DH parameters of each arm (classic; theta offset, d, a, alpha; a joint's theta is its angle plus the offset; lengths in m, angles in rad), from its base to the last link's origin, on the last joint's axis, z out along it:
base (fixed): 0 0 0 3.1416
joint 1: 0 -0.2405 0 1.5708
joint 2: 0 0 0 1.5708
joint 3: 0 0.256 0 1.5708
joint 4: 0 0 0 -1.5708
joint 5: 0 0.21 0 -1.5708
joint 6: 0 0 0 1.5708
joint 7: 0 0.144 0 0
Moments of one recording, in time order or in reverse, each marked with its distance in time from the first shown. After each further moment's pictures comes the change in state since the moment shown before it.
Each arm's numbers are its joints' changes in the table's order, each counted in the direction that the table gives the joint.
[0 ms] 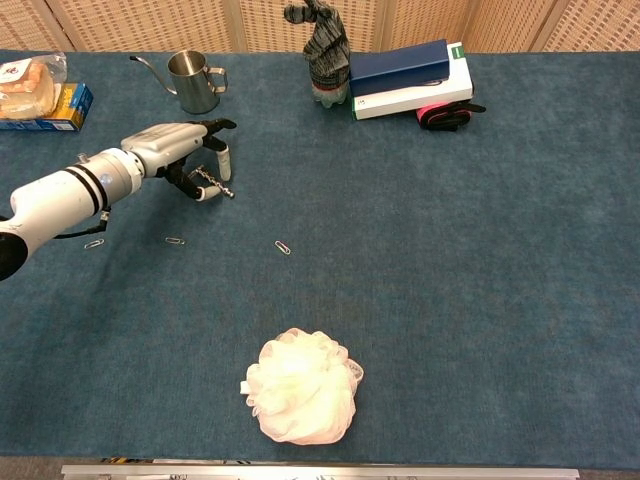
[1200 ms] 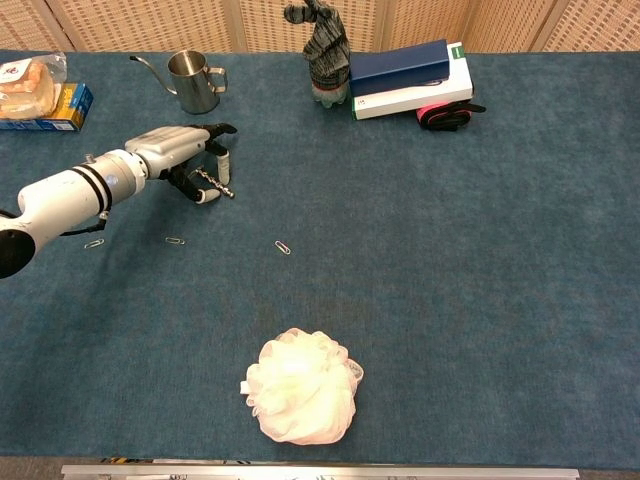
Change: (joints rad) left arm 0.015 -0.029 0.005 -0.063 0.010 -0.034 -0.008; right arm -0.008 -0.021 -0.008 -0.013 -0.001 -0.023 0.003
